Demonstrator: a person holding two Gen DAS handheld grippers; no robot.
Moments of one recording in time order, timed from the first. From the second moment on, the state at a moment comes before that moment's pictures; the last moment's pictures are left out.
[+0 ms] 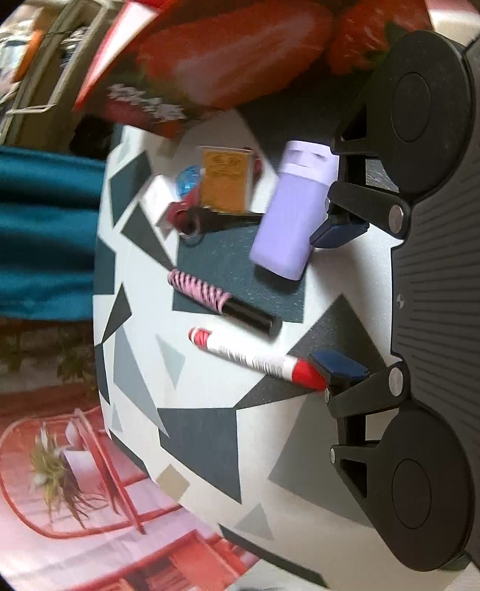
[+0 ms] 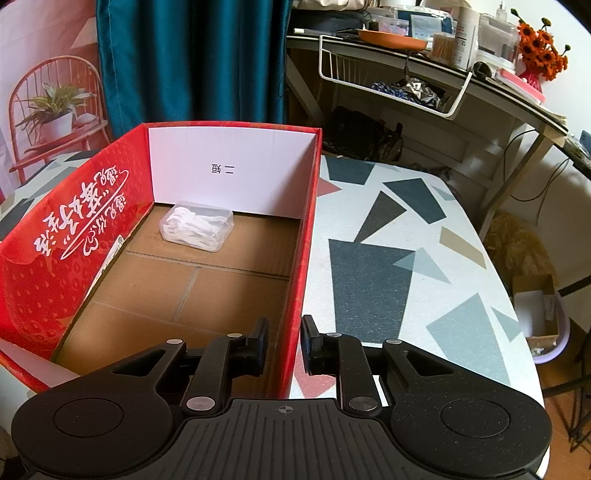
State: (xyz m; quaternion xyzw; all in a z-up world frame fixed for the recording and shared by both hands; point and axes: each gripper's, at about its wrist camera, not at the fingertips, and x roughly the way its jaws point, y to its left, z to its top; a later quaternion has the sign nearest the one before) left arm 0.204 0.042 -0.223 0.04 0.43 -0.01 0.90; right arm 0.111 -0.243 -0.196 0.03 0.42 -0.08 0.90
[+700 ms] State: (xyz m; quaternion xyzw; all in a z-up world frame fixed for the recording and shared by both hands) left arm 0.205 0.069 -0.210 -0.01 0.39 -0.03 0.92; right arm 0.112 -0.240 -0.196 0.02 0.43 -0.08 0.90
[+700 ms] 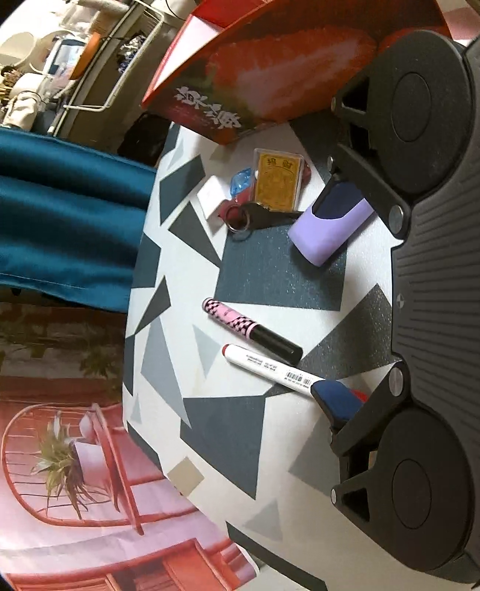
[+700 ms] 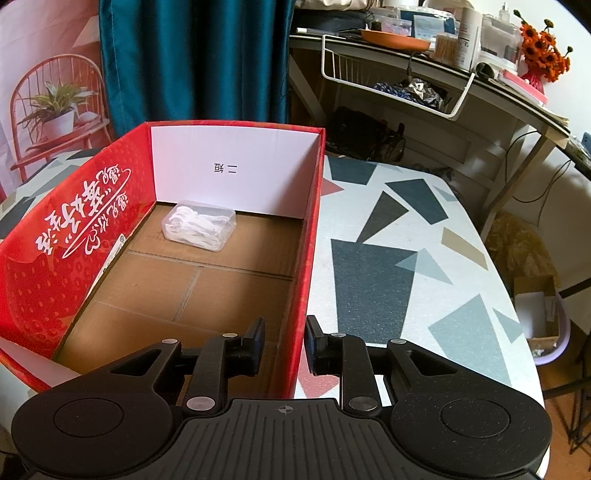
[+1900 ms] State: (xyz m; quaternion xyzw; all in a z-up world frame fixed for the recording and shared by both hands) left arm 0.202 0.019 -0.225 -0.01 0.40 -0.11 0.91; right arm 0.113 -0.239 -0.196 0.02 0.43 -0.07 0.90
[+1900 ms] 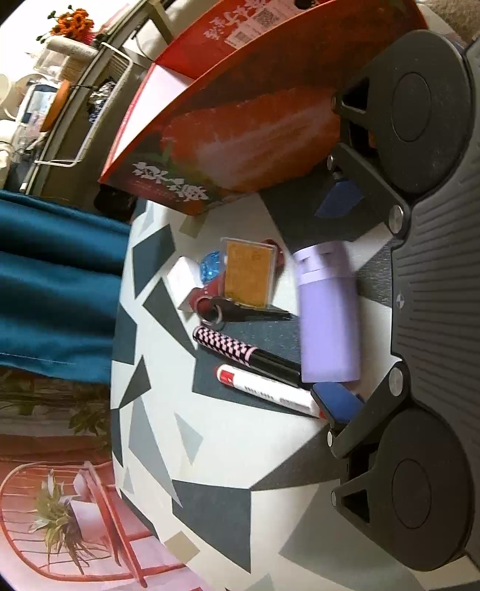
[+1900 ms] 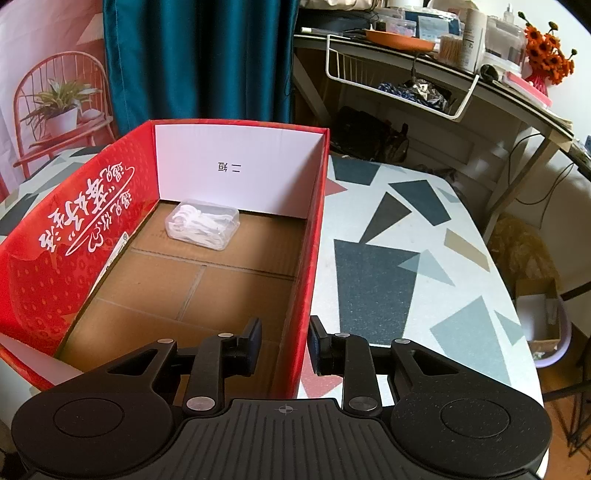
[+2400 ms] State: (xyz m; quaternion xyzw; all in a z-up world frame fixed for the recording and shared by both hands) left arm 0.205 0.004 -0.234 0.07 0.40 -0.11 0.91; right arm 0.112 -0.239 -0.197 0.02 0.43 -0.07 0.90
